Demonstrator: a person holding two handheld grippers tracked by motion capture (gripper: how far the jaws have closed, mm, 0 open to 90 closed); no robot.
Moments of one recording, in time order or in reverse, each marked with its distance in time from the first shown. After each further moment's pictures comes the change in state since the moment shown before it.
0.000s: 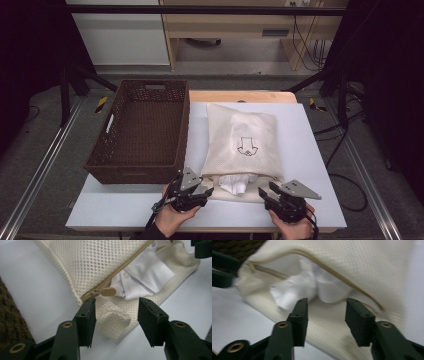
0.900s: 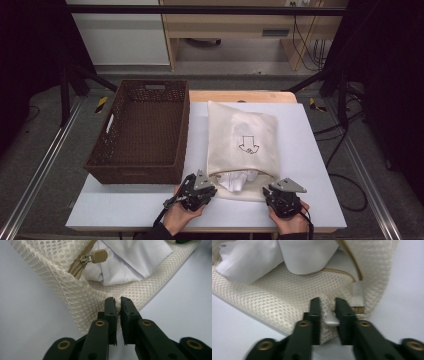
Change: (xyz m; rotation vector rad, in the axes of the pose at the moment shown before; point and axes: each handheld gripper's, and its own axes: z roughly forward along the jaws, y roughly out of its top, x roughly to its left) left arm -0.001 -0.008 0.031 0.074 -0.079 0.066; right arm -0.015 -0.017 0.028 0.161 -0.152 -0.032
